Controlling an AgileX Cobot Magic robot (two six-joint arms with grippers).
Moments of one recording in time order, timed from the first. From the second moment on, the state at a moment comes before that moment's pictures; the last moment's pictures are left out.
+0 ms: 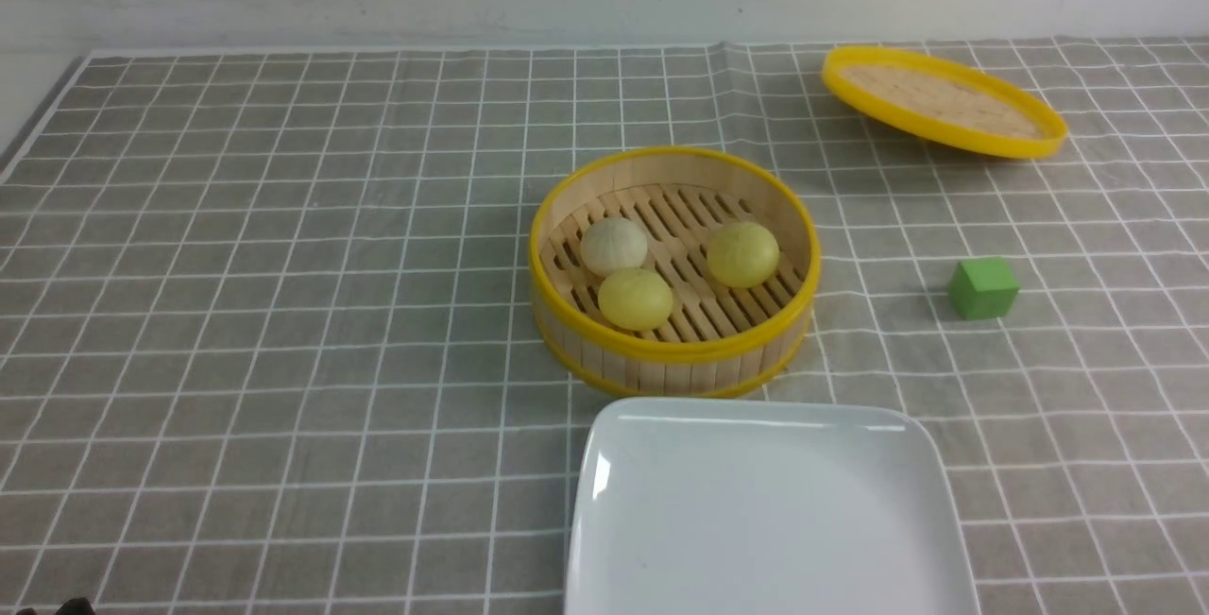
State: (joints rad) right arm 0.02 -0.01 0.01 0.01 0.39 0.03; left arm -0.01 -0.01 0.02 0.05 0.39 -0.20
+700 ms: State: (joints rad) right arm 0.02 -0.01 0.01 0.01 0.39 0.03; left arm -0.01 -0.01 0.02 0.07 0.39 -0.20
